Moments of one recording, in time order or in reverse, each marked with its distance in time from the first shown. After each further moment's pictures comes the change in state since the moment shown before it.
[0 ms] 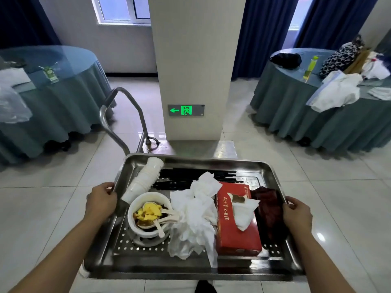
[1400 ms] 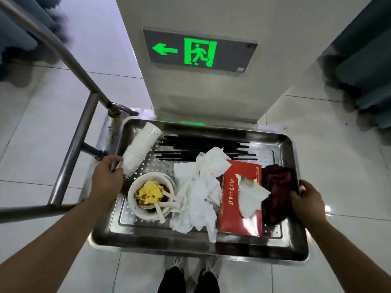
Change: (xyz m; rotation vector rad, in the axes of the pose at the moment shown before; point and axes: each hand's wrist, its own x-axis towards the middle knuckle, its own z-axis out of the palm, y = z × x) left_hand 0.658 0.082 0.518 -0.131 -0.089 -0.320; right_hand 0.601 -0.131 0.573 -0.414 -0.294 0.072
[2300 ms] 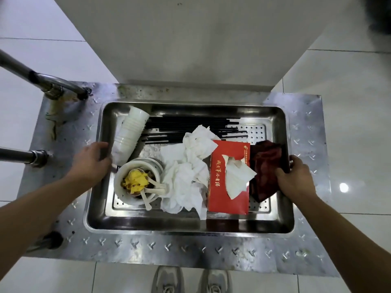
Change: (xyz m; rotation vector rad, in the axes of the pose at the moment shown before) left_hand 0.161 -0.061 0.185 0.475 -0.226 0.108; right_hand 0.203 0.056 0.185 -0.089 -0.060 -0.037
